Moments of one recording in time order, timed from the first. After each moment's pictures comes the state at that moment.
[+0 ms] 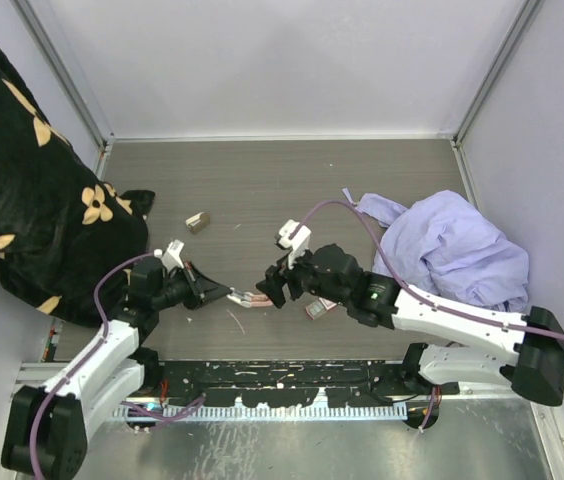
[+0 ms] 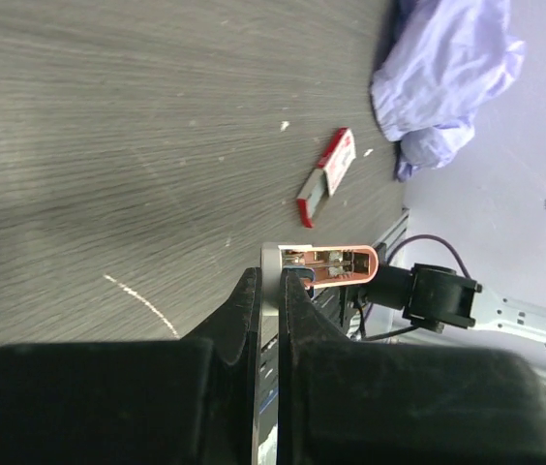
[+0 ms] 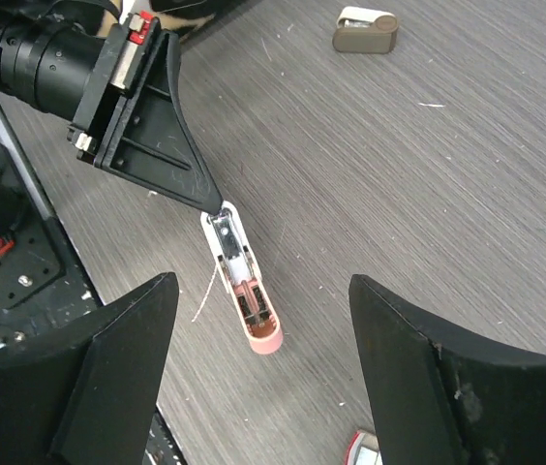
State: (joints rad) left arm -0.22 0.76 0.22 0.04 0.64 -0.93; right arm 1.06 1.06 0.73 0.04 0.06 0.19
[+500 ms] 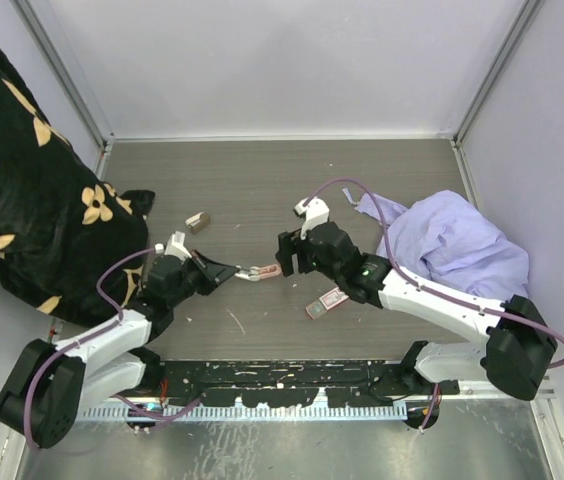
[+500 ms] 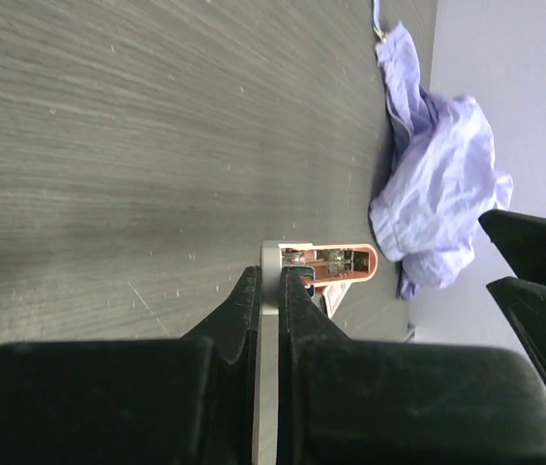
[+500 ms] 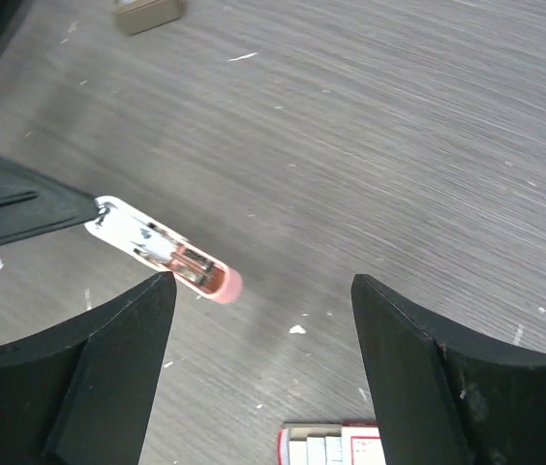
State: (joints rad) left arm -0.41 1.00 0.21 0.40 0.24 -1.08; right arm 0.91 1.24 0.82 -0.06 0.21 0.29
